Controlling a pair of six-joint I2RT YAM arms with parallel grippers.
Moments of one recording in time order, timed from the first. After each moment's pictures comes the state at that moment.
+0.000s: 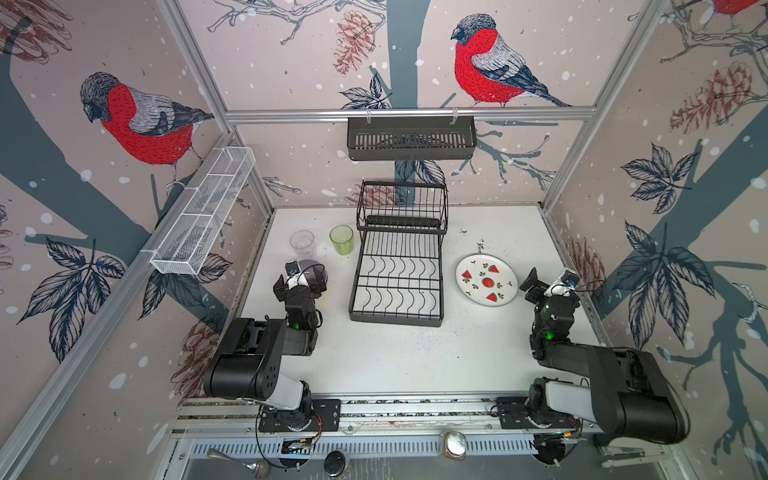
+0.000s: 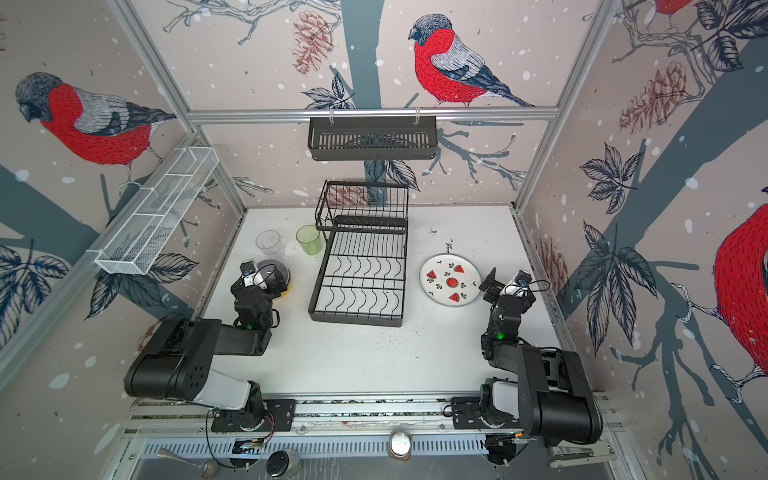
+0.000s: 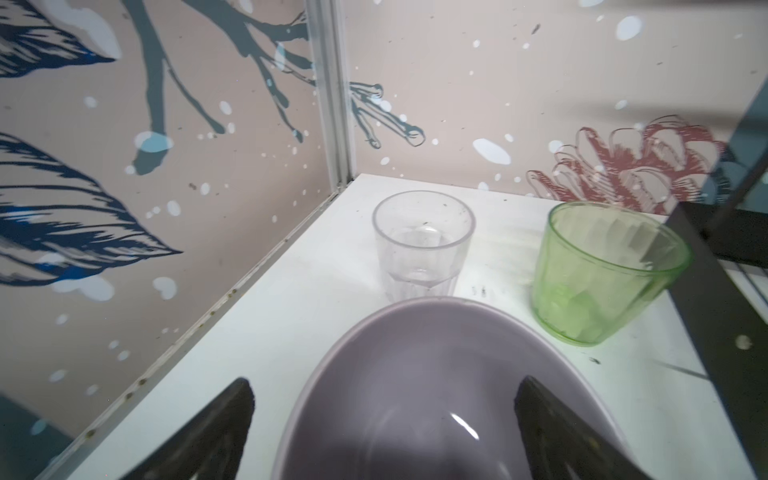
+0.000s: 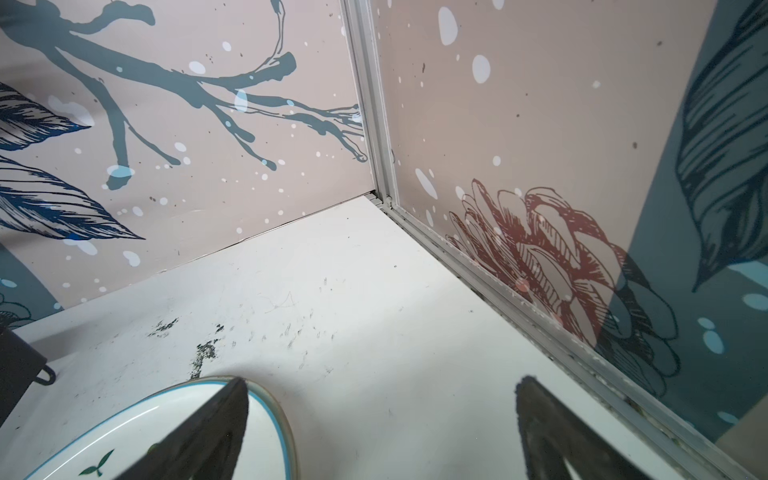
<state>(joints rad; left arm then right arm) -0.05 1.51 0.23 1.12 -0.36 -0.05 -0.09 1.28 0.11 1.07 0.25 0.19</state>
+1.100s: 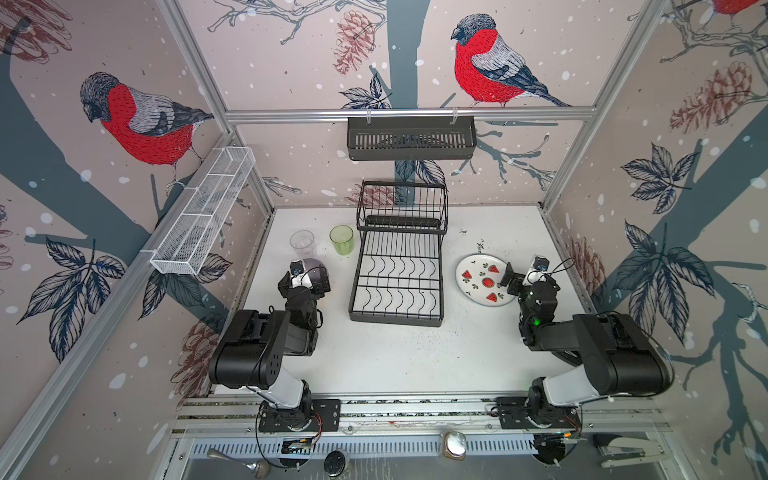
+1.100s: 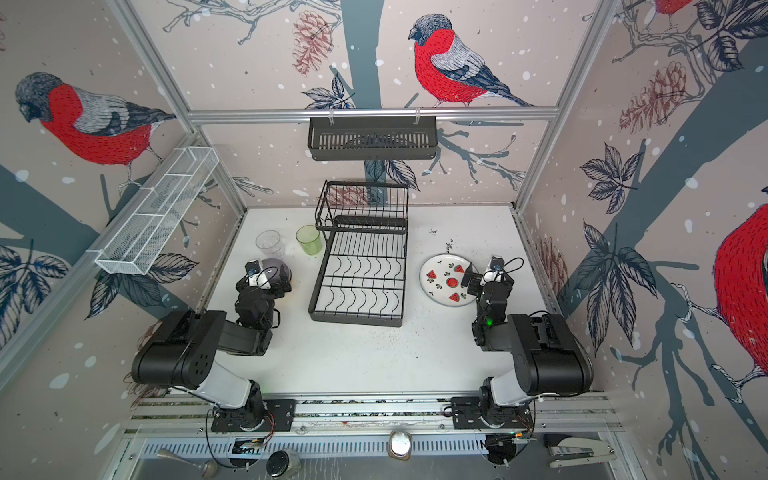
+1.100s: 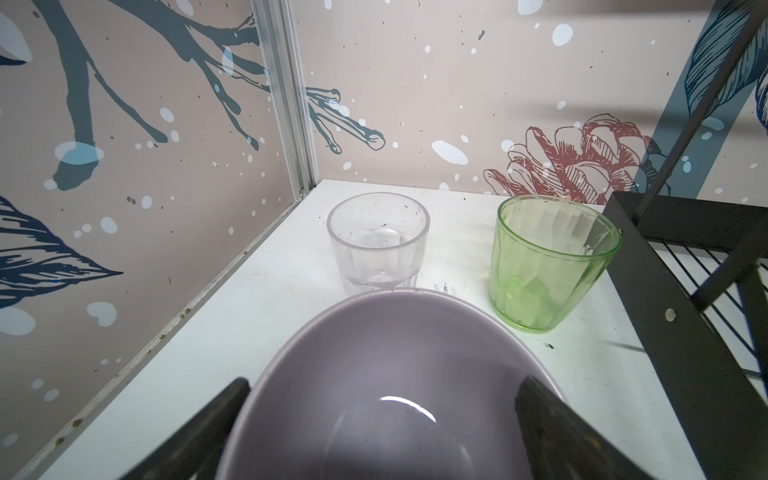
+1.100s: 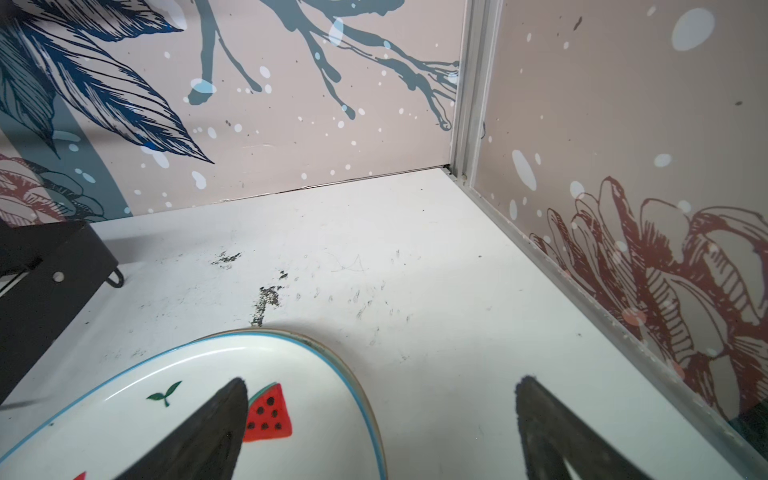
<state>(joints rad) -0.05 1.56 0.22 1.20 -0.26 -0.02 0.03 1.49 0.24 1.09 0.20 0.07</state>
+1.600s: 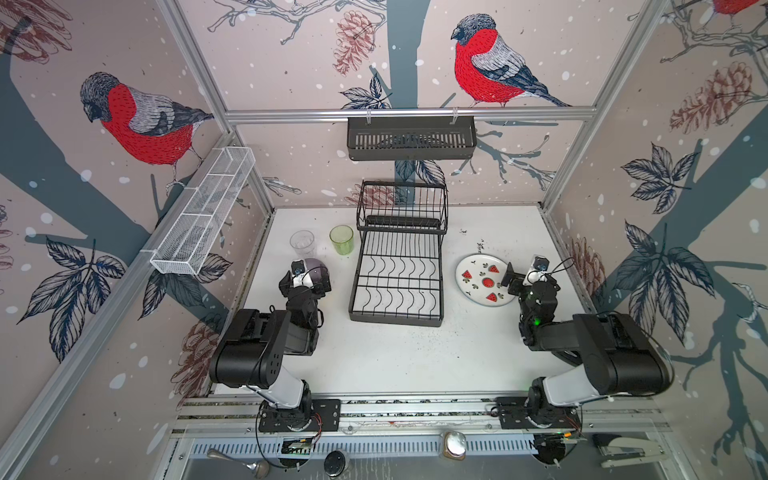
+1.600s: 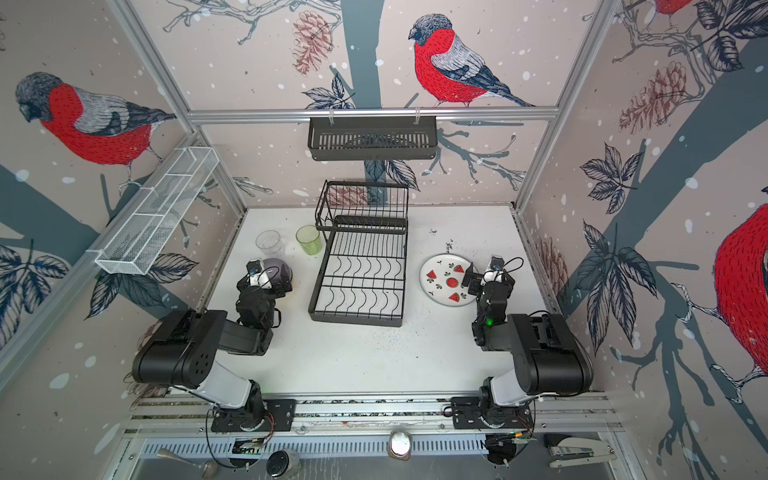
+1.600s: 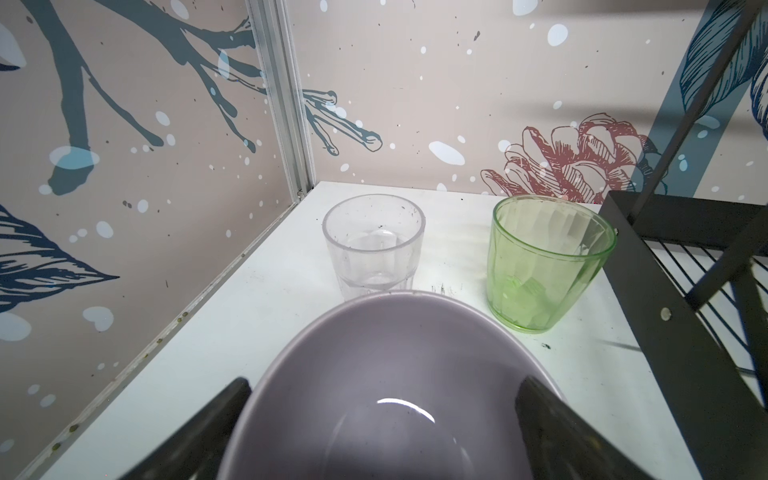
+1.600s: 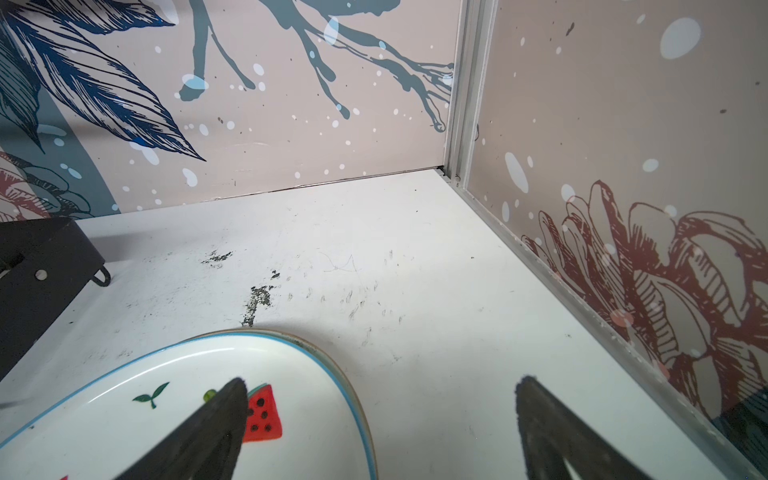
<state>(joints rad) -0.06 1.57 0.23 1.21 -0.26 -0.02 0.03 1.50 0.24 1.09 0.21 0.05</state>
